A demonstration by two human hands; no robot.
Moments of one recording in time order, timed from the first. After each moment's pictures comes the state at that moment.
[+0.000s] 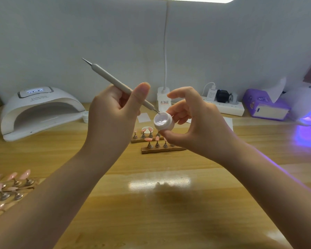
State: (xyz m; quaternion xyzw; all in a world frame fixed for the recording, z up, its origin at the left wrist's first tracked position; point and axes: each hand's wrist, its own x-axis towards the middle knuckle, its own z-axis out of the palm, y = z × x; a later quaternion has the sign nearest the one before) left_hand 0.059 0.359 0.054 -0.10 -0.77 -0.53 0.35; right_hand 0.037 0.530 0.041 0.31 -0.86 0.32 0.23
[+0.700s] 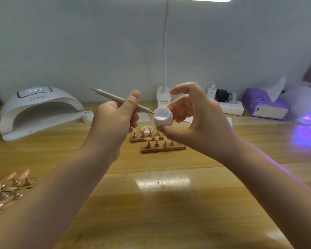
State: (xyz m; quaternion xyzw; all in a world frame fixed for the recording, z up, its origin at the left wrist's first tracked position) left_hand 0.037 0.351 0.037 0.01 -0.71 -0.68 0.18; right_hand 0.040 0.529 0.046 0.30 -0.85 0.36 0.24
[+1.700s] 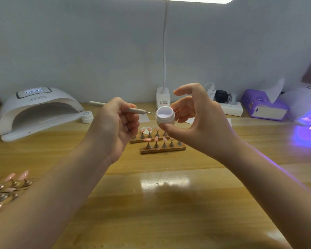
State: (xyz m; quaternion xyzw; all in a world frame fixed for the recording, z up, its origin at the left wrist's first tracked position) left_hand 0.034 0.352 0.041 0.03 -0.55 -0.84 0.03; right_hand 0.033 0.534 0.040 0.28 -0.85 0.37 0.26
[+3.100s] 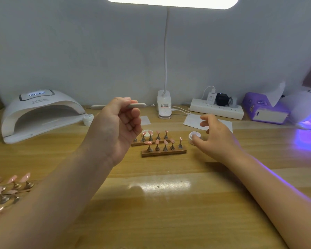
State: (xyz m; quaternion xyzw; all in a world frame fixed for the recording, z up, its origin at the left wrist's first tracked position) left_hand 0.035 0.350 0.042 -0.02 -0.49 -0.87 0.04; right_hand -0.027 0.598 -0.030 0.08 -0.94 0.26 0.18
